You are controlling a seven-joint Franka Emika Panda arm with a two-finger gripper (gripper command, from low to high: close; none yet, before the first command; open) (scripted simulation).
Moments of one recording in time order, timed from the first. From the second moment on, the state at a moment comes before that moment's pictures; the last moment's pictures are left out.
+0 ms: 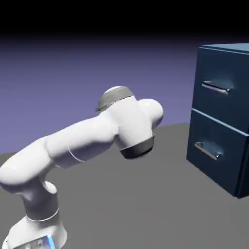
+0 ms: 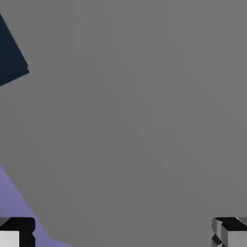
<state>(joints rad) -0.76 1.13 1.43 -2.13 -2.21 2.40 -1.92</state>
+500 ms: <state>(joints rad) -0.95 1.55 1.78 -1.96 -2.75 2.24 -2.57</state>
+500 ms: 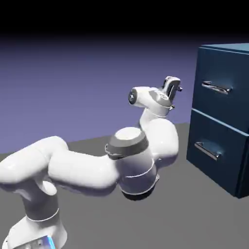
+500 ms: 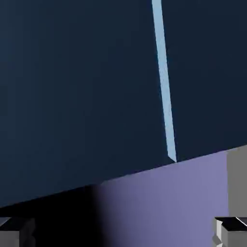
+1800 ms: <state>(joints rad) -1.39 1.74 1.93 -2.60 -2.80 1.90 -2.70</state>
